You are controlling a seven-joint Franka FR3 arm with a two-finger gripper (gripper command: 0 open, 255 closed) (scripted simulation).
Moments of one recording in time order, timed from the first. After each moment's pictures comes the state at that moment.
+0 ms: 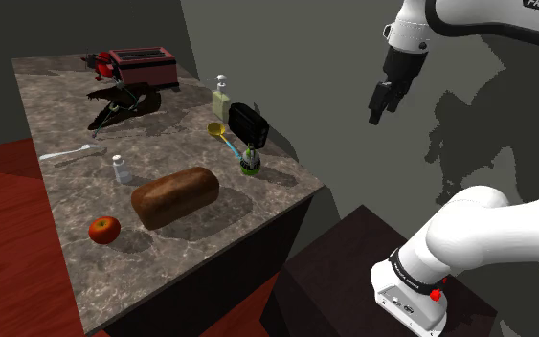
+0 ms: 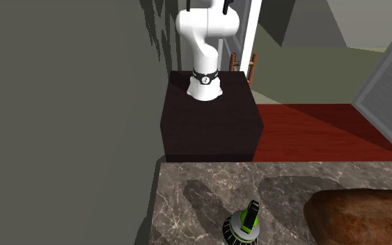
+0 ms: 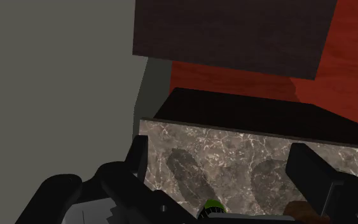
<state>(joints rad) -0.02 -0.77 0.03 -2.32 -0.07 1.47 -0.07</state>
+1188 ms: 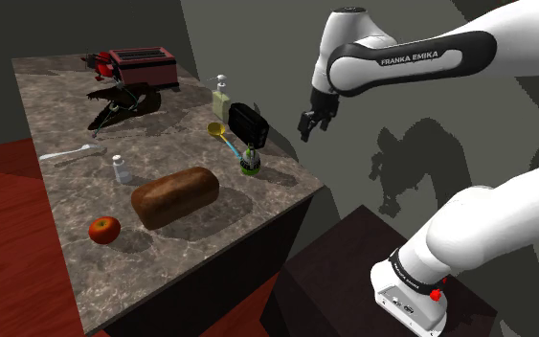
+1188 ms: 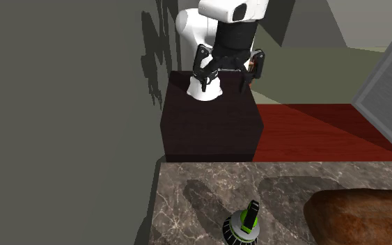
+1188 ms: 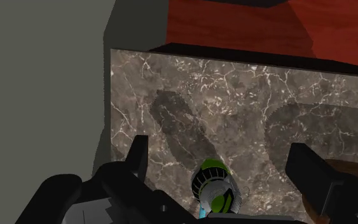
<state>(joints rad) -0.01 -0.35 0.11 -2.38 -0.07 2.04 0.06</state>
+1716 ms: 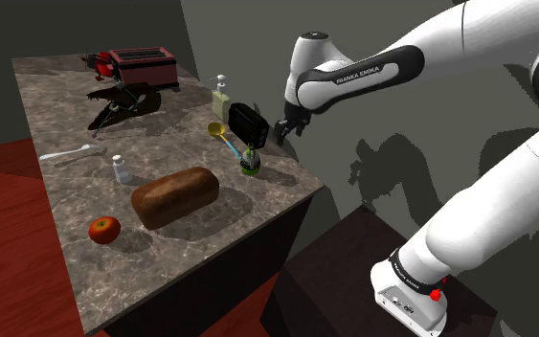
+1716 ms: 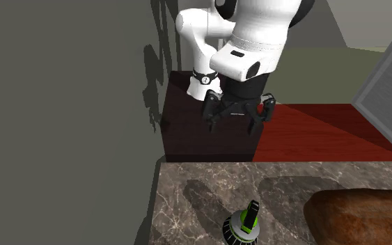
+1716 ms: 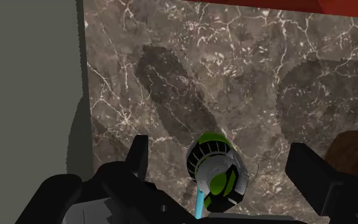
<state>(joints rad) -0.01 -0.07 0.14 -2.28 -0.12 2.26 0.14</state>
